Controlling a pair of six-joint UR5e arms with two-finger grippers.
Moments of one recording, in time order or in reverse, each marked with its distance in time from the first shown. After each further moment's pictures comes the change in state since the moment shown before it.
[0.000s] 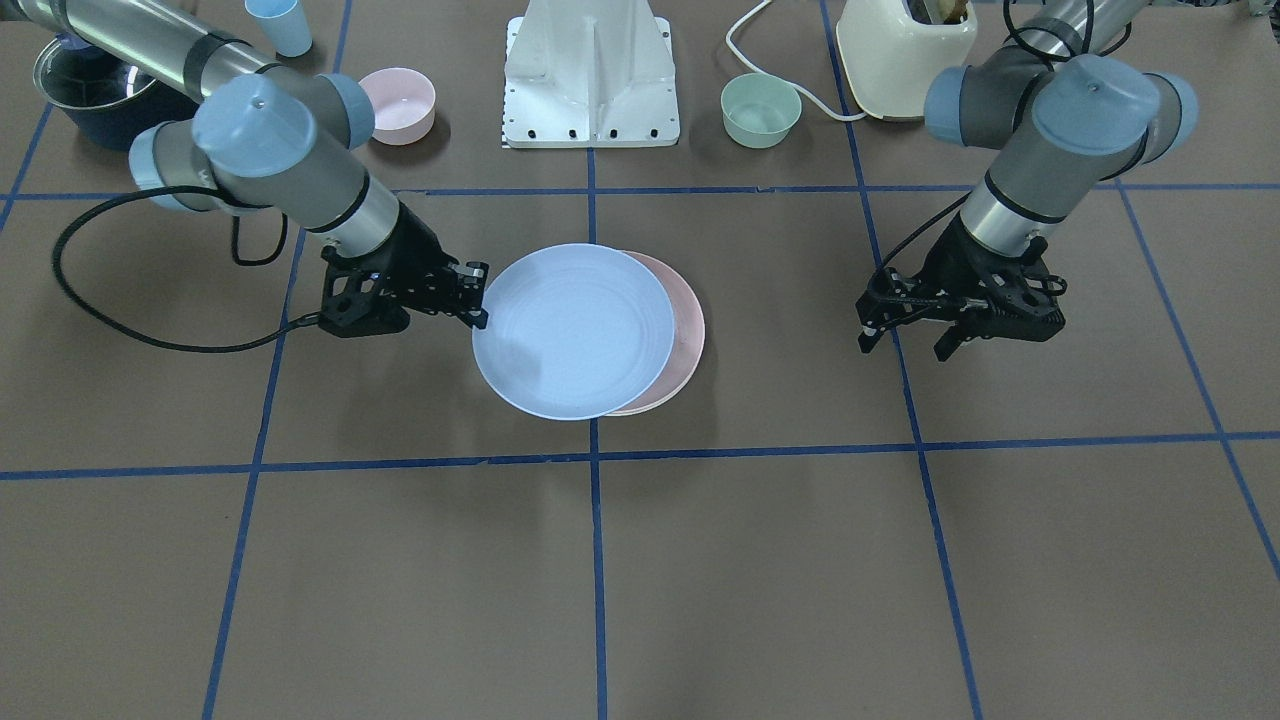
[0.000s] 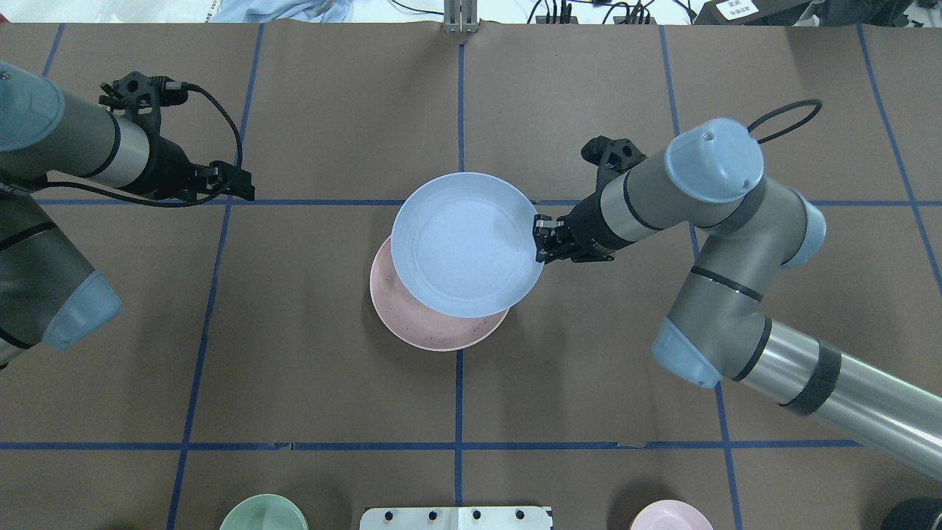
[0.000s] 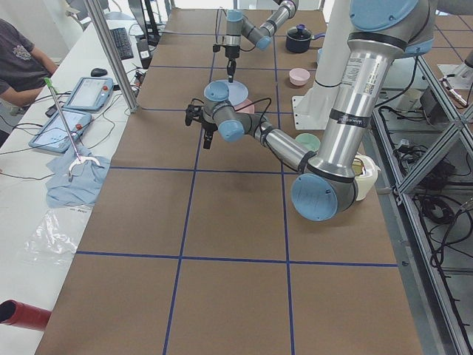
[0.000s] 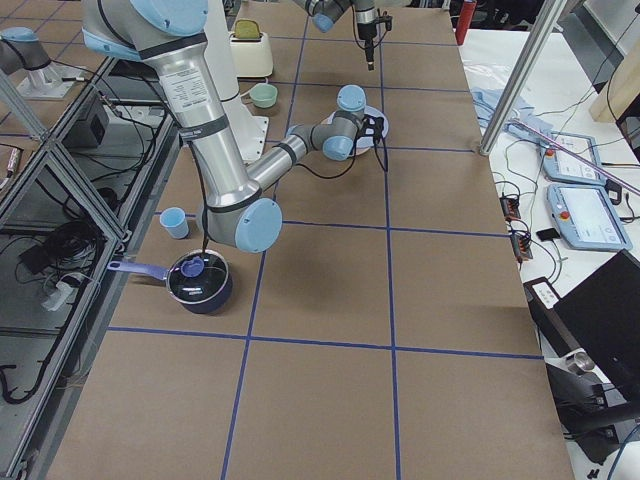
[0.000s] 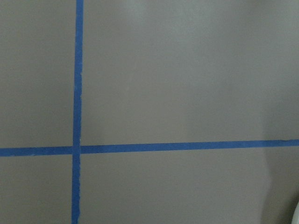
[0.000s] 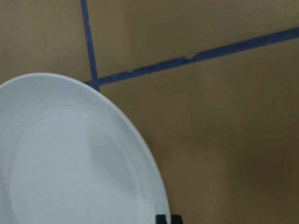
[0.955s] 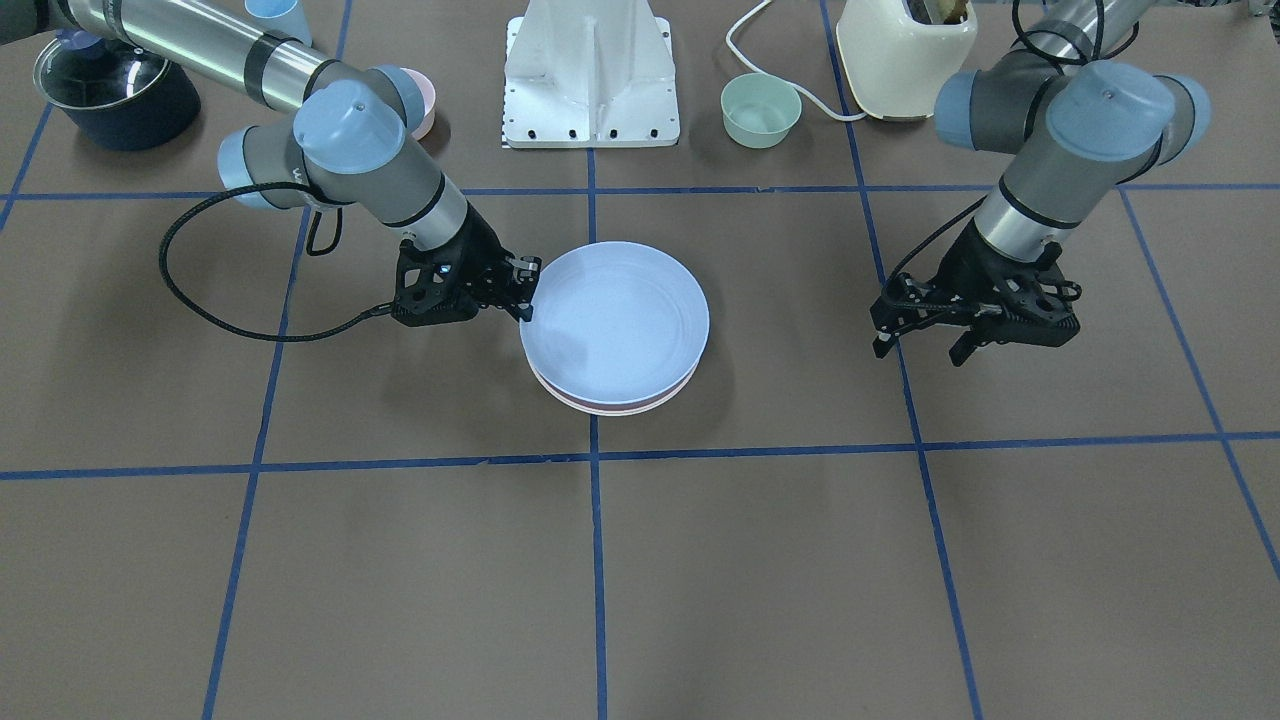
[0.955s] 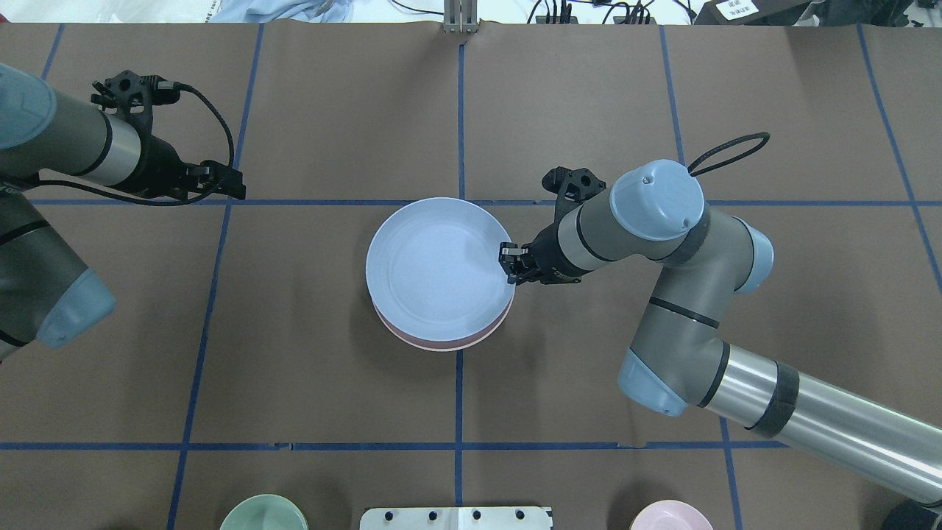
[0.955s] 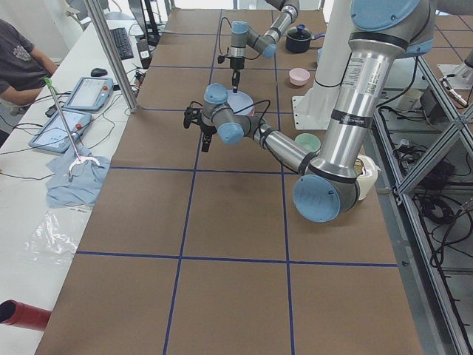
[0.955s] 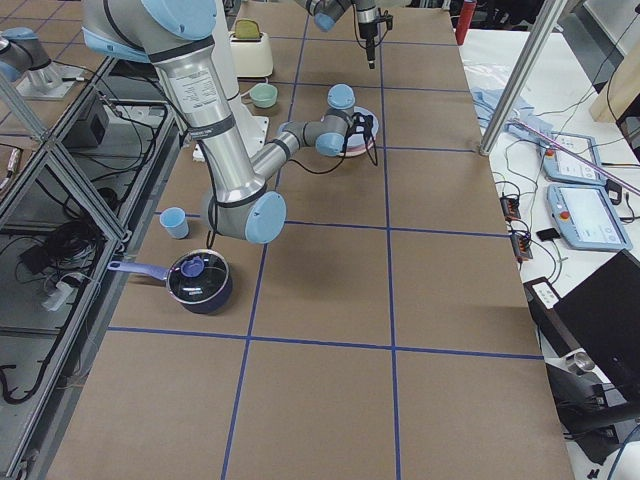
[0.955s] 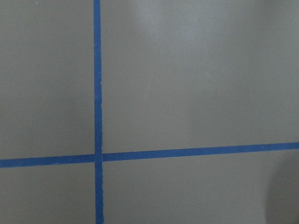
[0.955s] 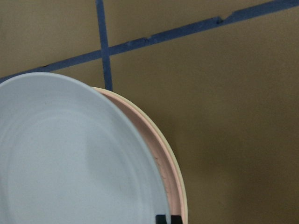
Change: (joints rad) left arm -0.009 0.009 0.010 -0.001 0.000 0.021; right arm -0.059 0.048 -0.048 -0.001 -0.067 -0.002
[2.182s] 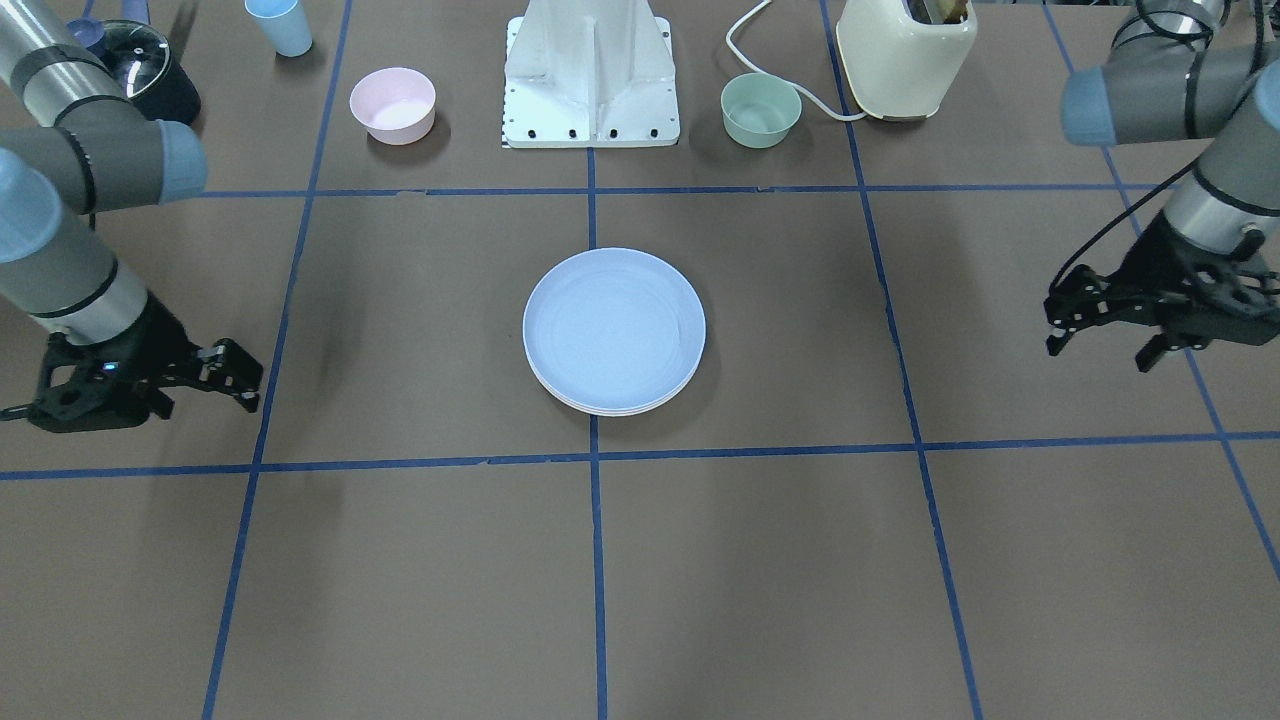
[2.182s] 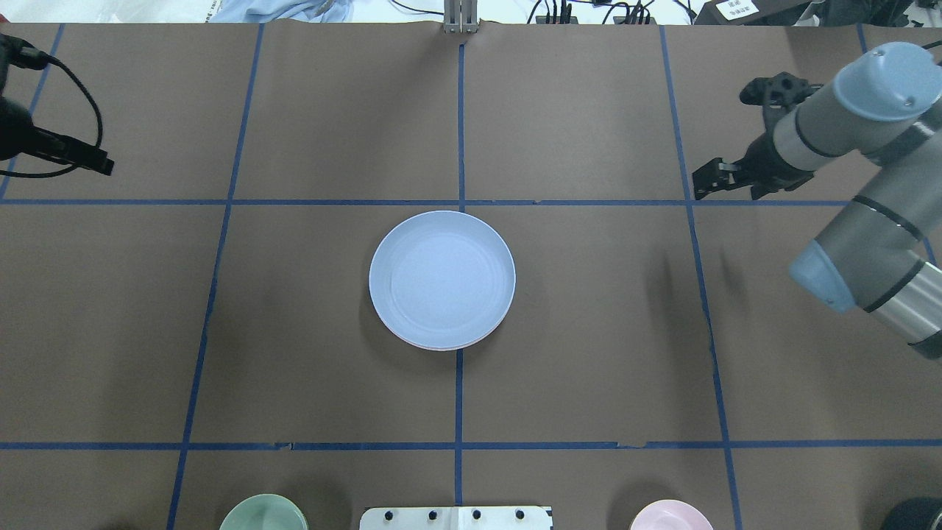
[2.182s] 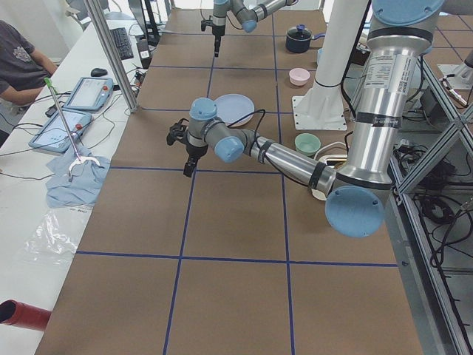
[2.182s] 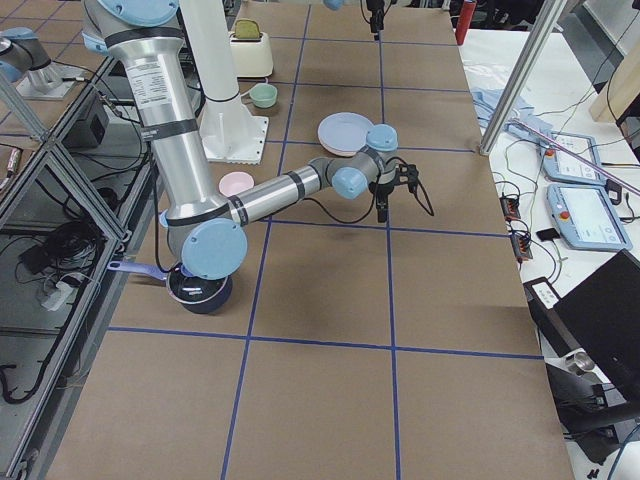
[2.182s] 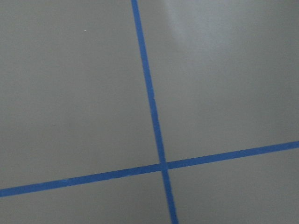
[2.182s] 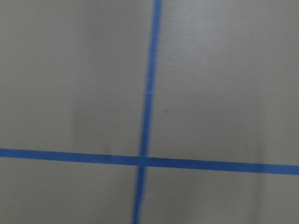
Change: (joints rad) left arm -0.275 0.160 -0.020 0.101 -0.075 0.561; right arm 0.411 -0.294 0.039 -0.227 0.104 -0.695
